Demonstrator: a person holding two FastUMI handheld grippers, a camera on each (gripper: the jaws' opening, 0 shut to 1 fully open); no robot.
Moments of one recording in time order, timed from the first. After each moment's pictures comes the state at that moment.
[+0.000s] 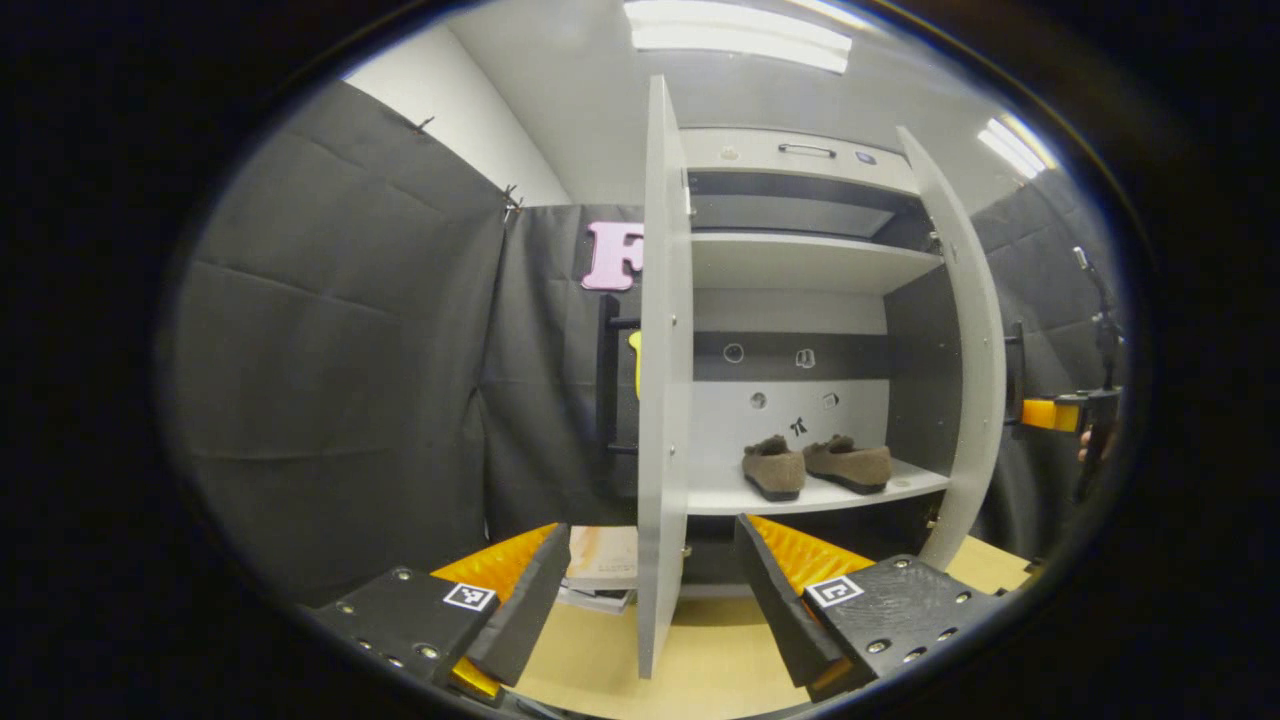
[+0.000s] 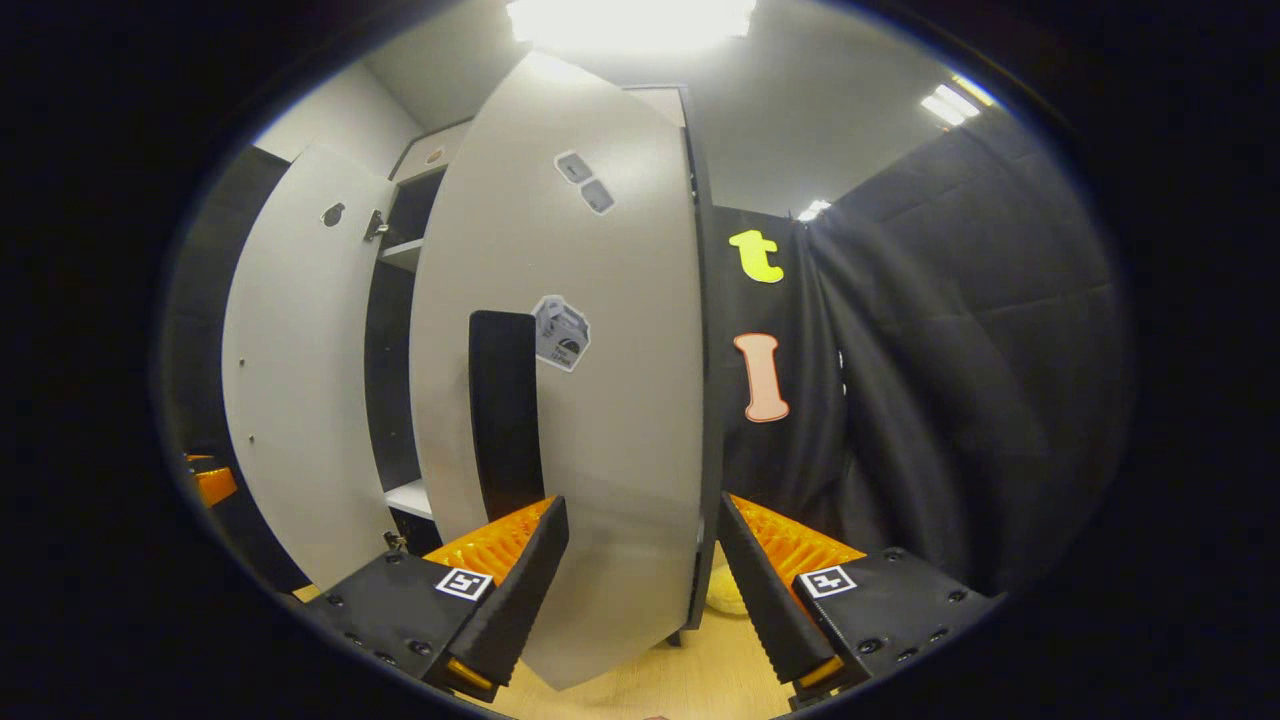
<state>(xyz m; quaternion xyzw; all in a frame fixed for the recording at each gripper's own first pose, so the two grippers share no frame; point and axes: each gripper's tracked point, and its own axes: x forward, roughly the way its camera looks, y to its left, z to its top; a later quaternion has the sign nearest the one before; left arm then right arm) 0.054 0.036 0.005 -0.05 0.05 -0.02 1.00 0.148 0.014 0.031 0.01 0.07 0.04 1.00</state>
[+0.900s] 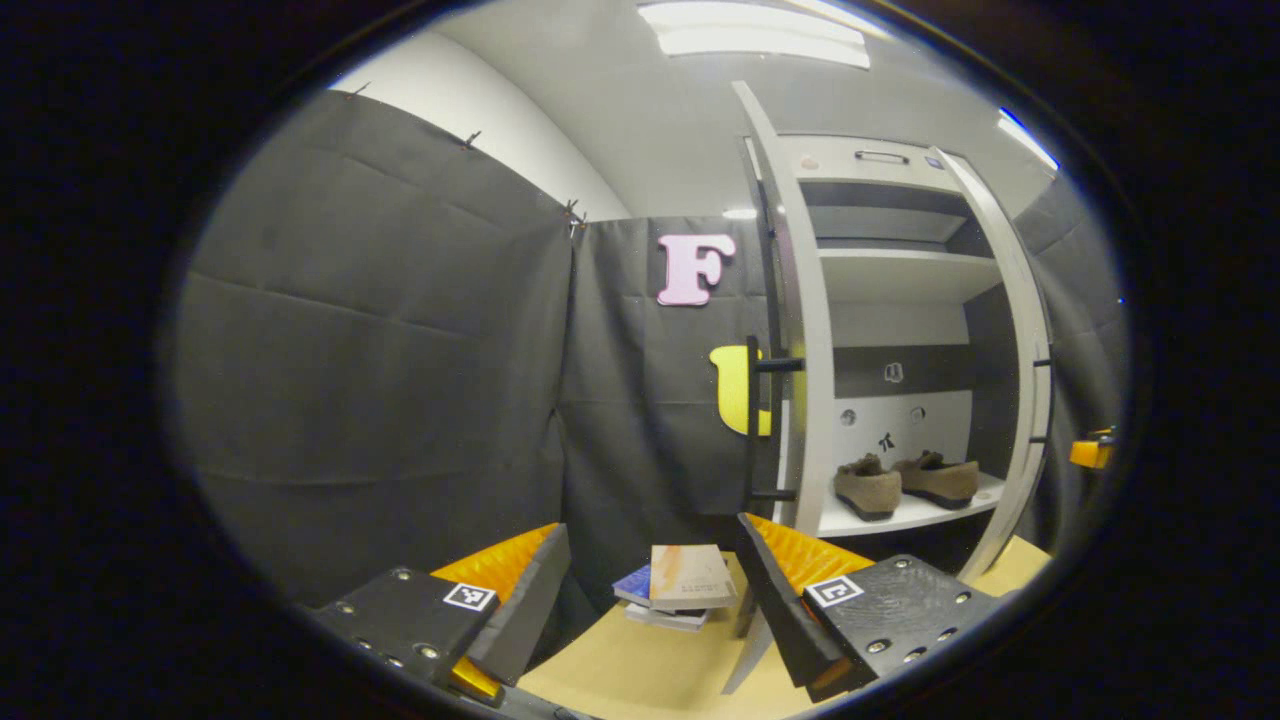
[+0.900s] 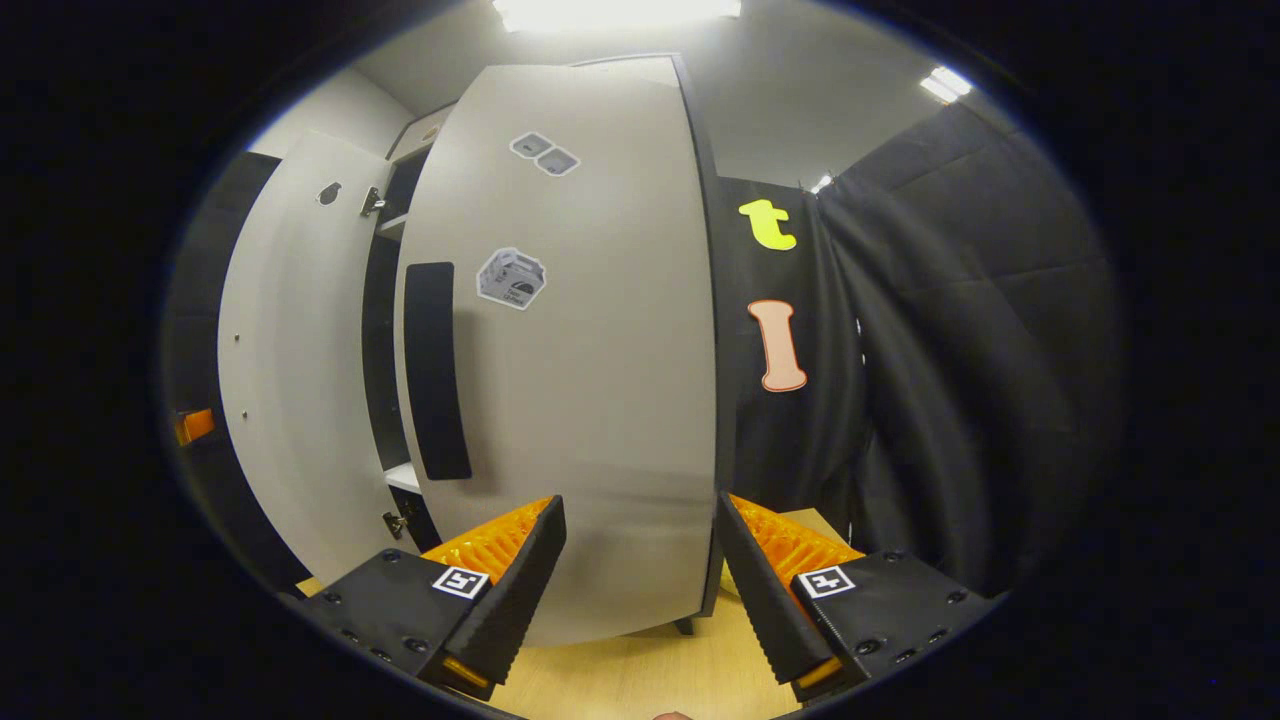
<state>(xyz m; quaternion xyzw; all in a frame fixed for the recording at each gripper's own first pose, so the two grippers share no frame) 0.085 0.134 0.030 -0.03 0.03 0.08 1.00 0.148 -0.024 -0.010 0.02 0.10 0.04 0.99</state>
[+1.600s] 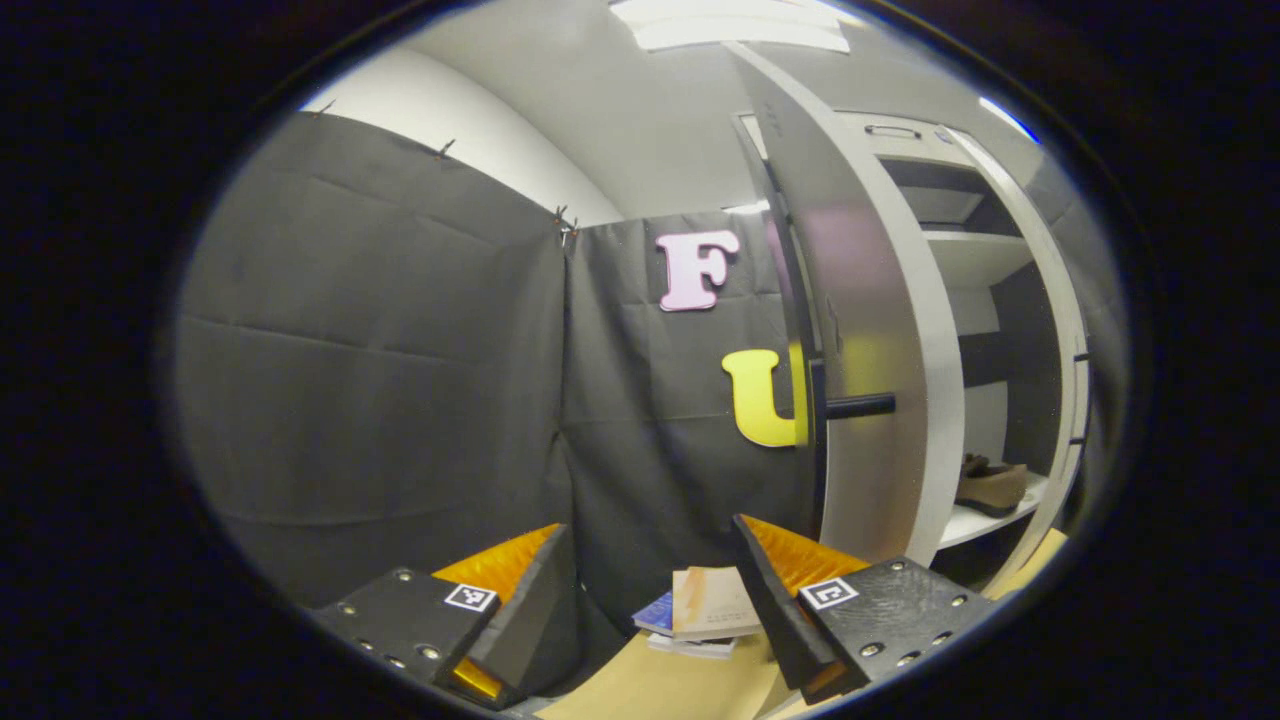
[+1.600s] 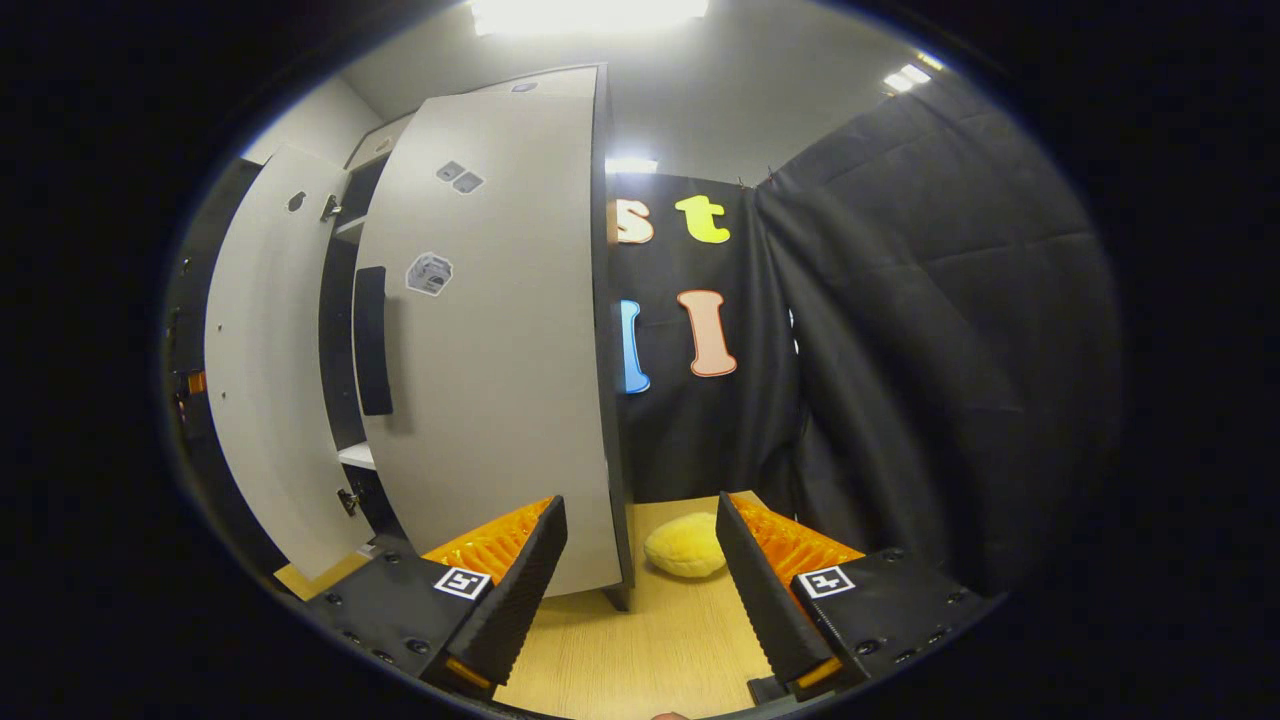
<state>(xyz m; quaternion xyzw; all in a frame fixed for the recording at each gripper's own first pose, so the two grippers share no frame) 0.167 0.141 0.045 0.00 0.03 0.08 1.00 0.107 -0.091 -0.036 0.03 0.11 -0.01 0.99</state>
